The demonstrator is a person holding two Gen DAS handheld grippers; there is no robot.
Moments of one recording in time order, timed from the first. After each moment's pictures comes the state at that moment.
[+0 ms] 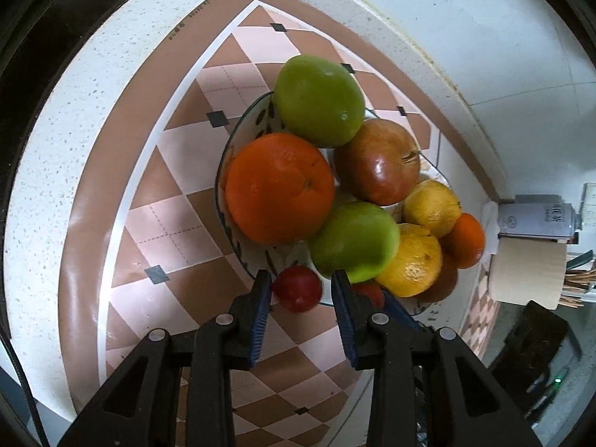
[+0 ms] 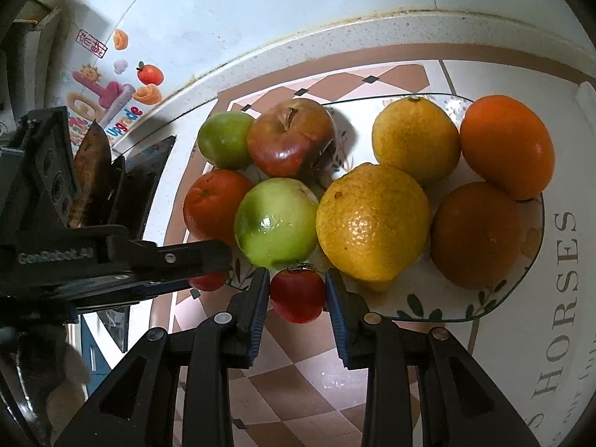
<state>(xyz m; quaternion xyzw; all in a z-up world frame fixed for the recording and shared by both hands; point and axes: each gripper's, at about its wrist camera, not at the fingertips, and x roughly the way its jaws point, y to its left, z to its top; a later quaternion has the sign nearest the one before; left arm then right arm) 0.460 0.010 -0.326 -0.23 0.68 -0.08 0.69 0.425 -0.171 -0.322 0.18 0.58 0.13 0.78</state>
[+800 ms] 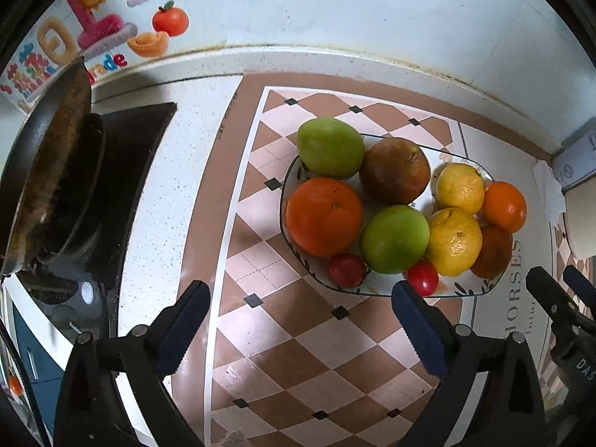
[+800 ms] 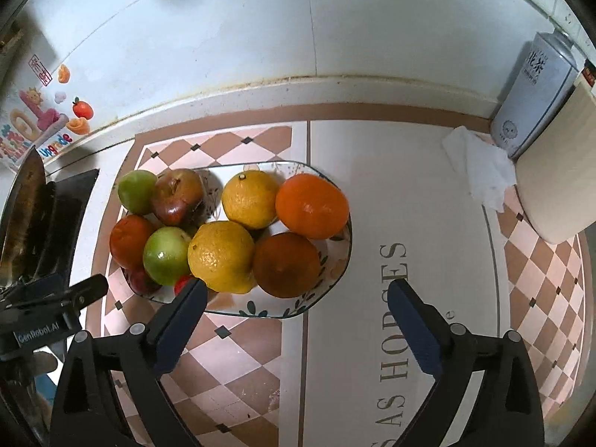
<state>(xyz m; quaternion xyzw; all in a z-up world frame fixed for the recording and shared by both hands) 0.431 -0.016 -0.265 0.00 0.61 0.00 0.80 0.412 -0.243 -0.247 0.07 0.56 -0.03 0.82</state>
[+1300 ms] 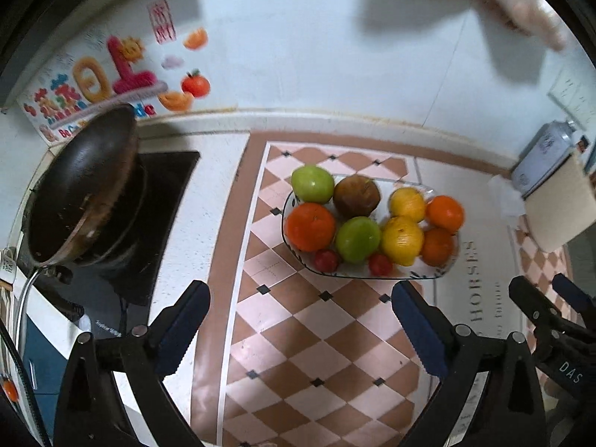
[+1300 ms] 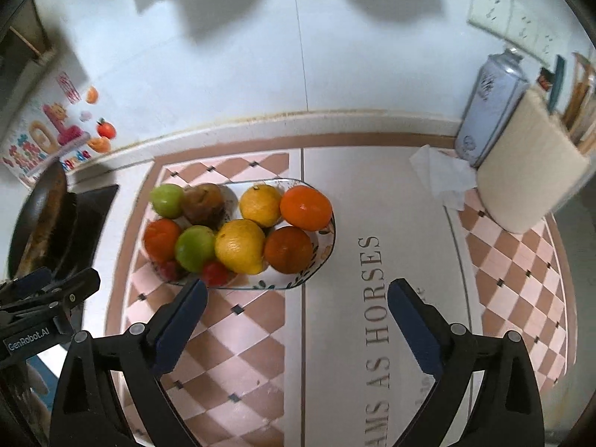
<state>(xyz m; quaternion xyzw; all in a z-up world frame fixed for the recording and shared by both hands) 0.351 -0.012 -0.170 0.01 0.52 -0.03 0.86 0.331 -0.234 -0.167 0.08 0.51 -0.05 0.86</state>
